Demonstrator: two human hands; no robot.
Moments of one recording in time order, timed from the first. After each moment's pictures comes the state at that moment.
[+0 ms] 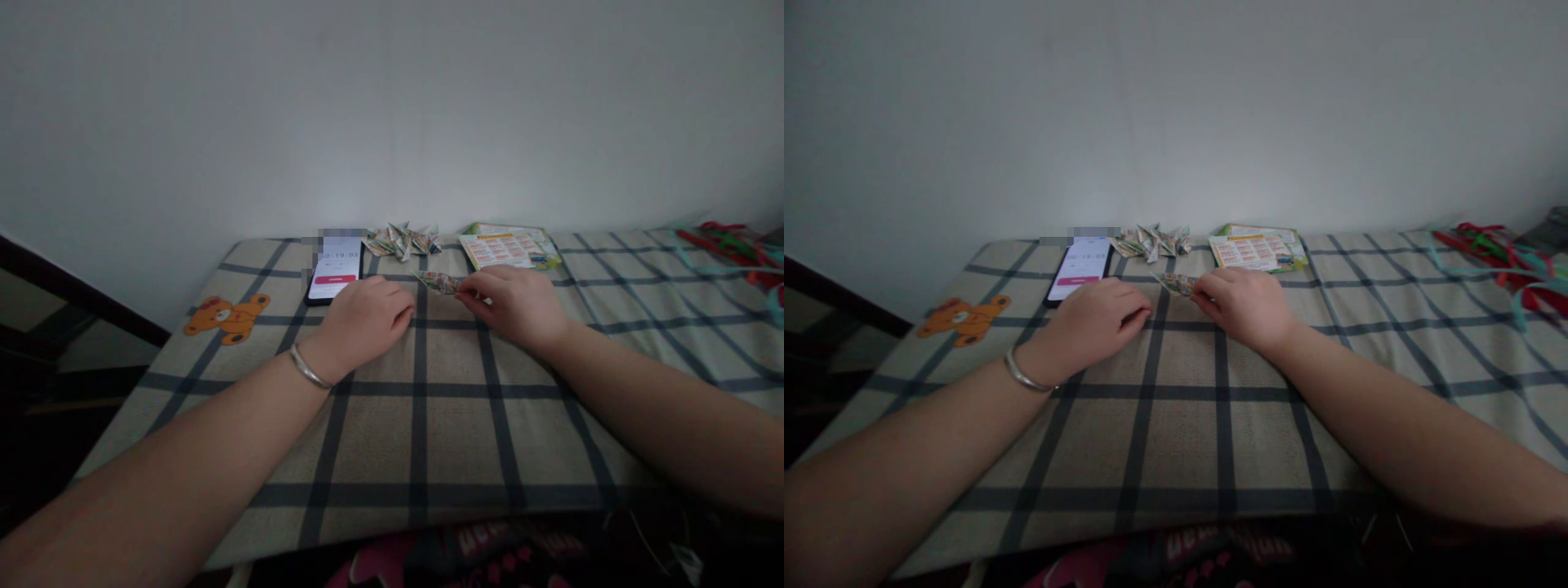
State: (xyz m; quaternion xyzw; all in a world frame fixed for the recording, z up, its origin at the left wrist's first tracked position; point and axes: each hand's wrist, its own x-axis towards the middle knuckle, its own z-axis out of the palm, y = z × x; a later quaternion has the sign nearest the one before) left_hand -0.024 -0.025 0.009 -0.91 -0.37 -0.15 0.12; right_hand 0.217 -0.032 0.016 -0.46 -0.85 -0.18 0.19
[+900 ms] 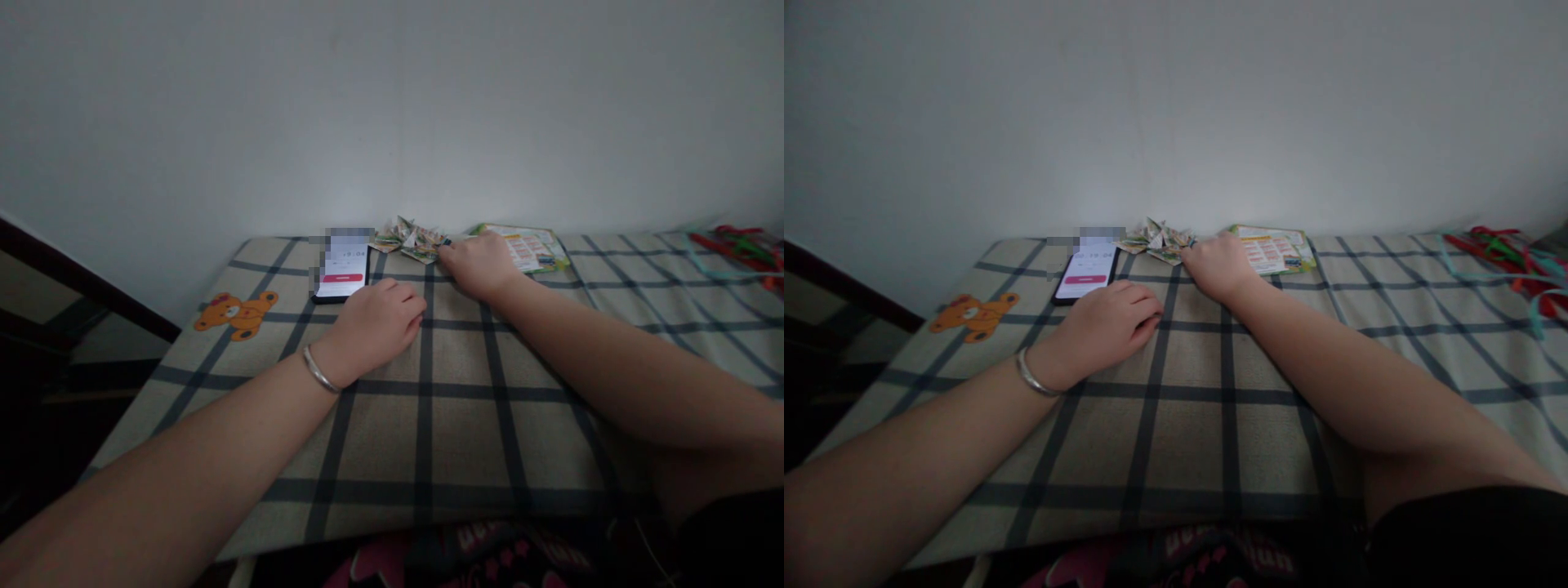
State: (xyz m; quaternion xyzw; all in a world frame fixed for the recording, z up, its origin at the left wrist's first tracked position) left_hand -0.023 -0.030 0.005 -0.91 -0.36 -0.13 0.14; right_hand 0.174 0.034 0.027 -0.48 -0.84 -0.23 0.02
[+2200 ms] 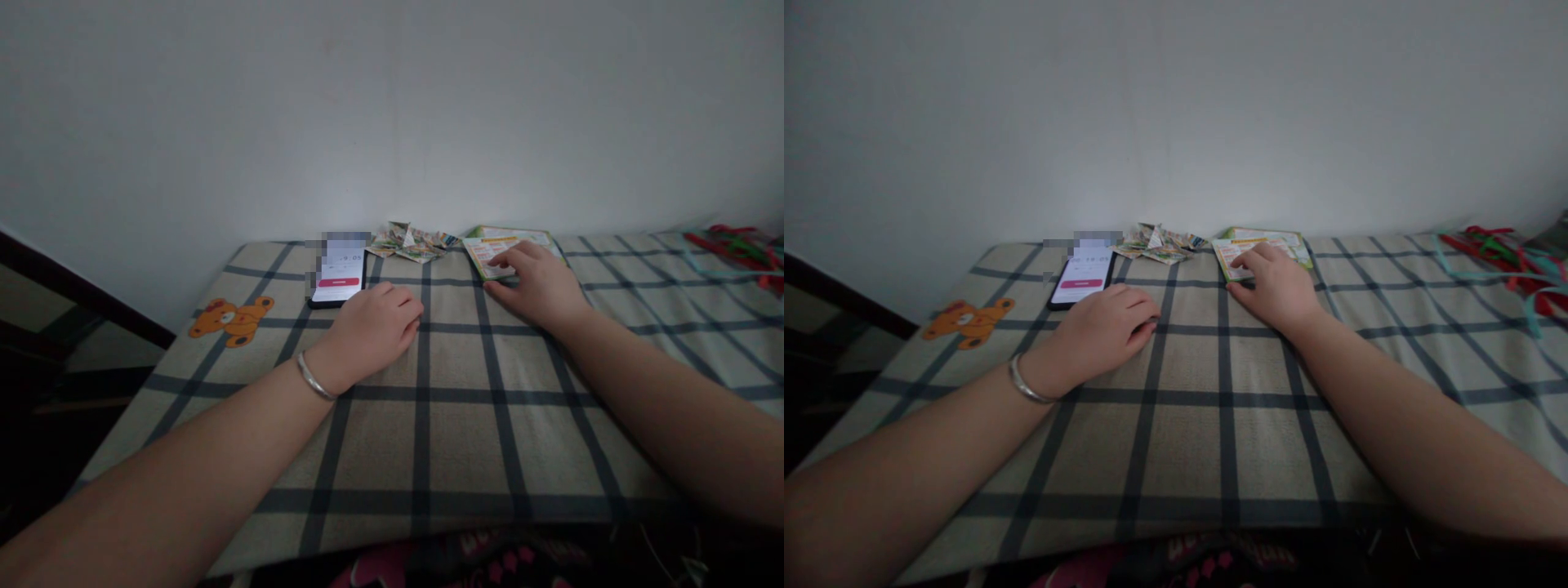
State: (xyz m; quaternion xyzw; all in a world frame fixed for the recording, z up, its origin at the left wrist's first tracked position) left_hand -0.021 -0.030 0.007 -0.92 -0.36 -0.12 0.13; right_hand 0.254 0.000 0.008 -0.56 -0.79 -0.16 0.20
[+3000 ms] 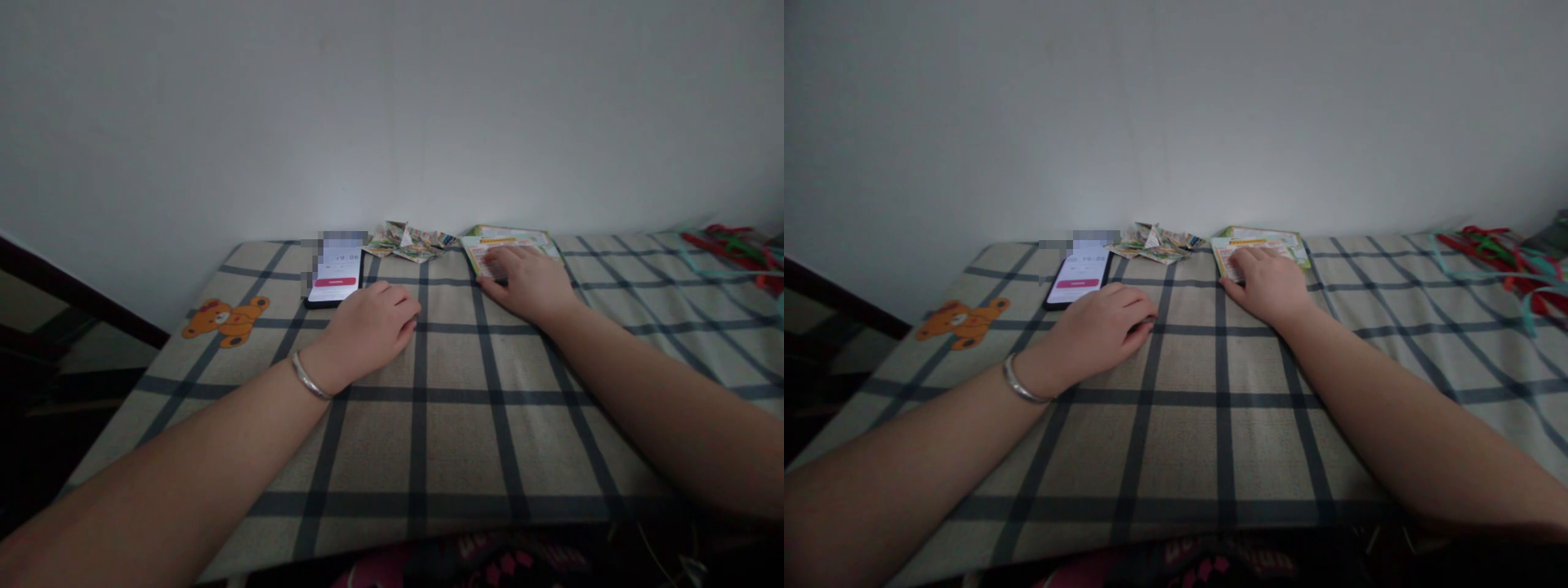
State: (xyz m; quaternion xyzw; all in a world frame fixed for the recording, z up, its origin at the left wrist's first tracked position) left_hand -0.021 -0.028 0.006 -0.92 -0.37 -0.11 0.12; right_hand 0.247 0.007 0.006 -0.57 -0.78 -0.21 0.14
